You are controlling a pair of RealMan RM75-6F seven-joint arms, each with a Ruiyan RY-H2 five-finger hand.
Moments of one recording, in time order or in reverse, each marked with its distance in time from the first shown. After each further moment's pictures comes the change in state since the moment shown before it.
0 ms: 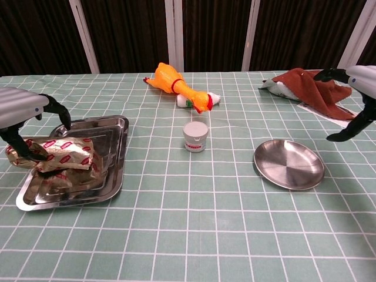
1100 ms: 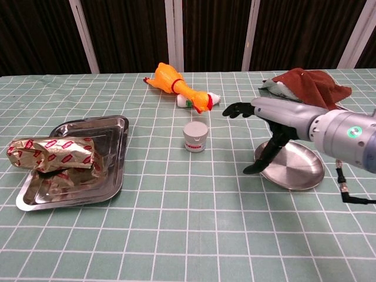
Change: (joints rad) left arm 0.144 0.337 -0.180 -0.305 0.055 0.326 -0.171; right arm 0.183 -0.131 0.018 0.023 0.042 -0.296 0.106
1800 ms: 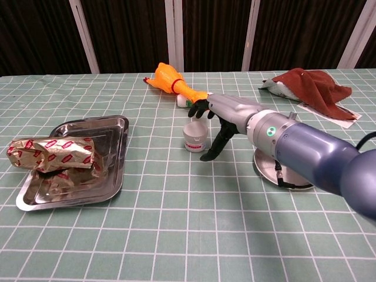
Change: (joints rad) left arm 0.029 0.016 -0.010 0.091 -0.028 -0.024 -0.062; right arm 0.162 -0.270 0.084 0.346 0.029 -0.010 0.000
